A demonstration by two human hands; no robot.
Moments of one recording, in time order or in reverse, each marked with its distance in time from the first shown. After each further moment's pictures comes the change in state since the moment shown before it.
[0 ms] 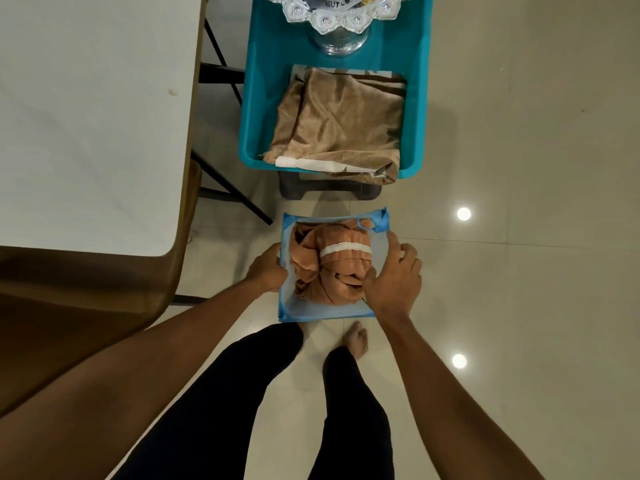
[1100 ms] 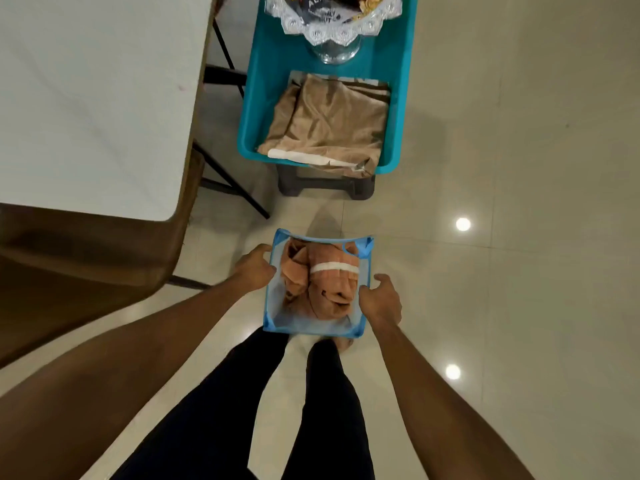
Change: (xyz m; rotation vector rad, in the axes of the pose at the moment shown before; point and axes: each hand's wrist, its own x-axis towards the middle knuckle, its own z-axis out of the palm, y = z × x) left_hand -0.054 -0.007 0.012 0.130 0.121 0.025; right_hand -0.041 0.034 -0.043 0.257 -0.472 0.498
